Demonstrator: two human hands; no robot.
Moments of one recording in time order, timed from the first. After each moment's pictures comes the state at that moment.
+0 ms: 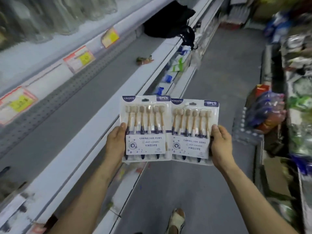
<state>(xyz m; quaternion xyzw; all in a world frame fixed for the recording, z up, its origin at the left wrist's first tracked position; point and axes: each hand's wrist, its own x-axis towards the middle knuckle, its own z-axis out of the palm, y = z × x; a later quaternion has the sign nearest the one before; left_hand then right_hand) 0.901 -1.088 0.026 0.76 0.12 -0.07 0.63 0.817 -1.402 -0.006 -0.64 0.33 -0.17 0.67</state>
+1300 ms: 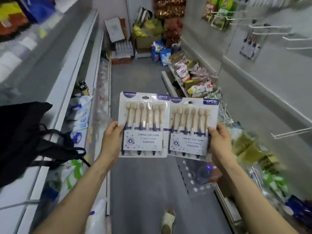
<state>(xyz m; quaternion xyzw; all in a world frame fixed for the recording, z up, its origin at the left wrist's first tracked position) 1.495 -1.843 0.072 0.70 -0.17 -0.27 0.64 1.226 -2.046 0.050 -0.52 0.51 -0.40 0.55</state>
